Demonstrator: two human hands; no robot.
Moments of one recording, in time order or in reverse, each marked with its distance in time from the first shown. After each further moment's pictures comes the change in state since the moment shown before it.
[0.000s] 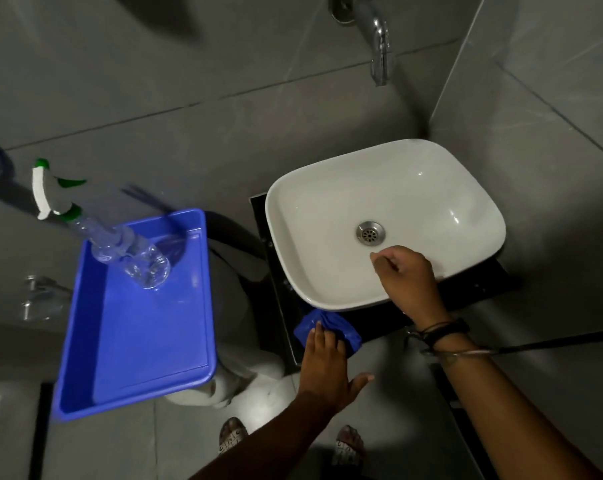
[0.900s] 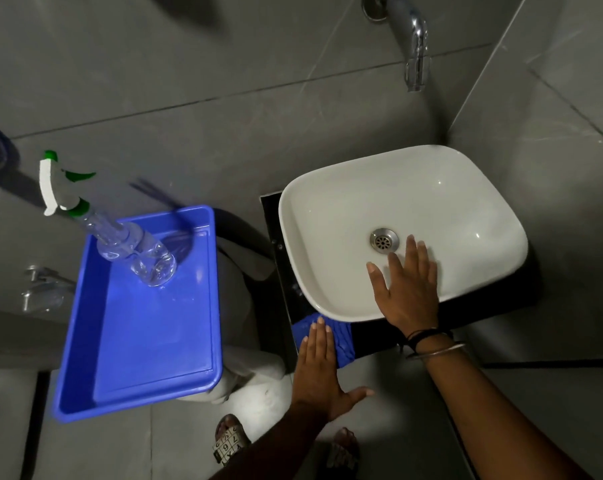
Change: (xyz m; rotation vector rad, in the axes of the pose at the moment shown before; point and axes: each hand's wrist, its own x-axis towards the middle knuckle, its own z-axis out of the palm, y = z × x) left_hand 0.007 -0.032 0.020 -0.219 -0.104 -0.101; right_hand 0.015 0.022 0.040 -0.712 -0.039 -0.086
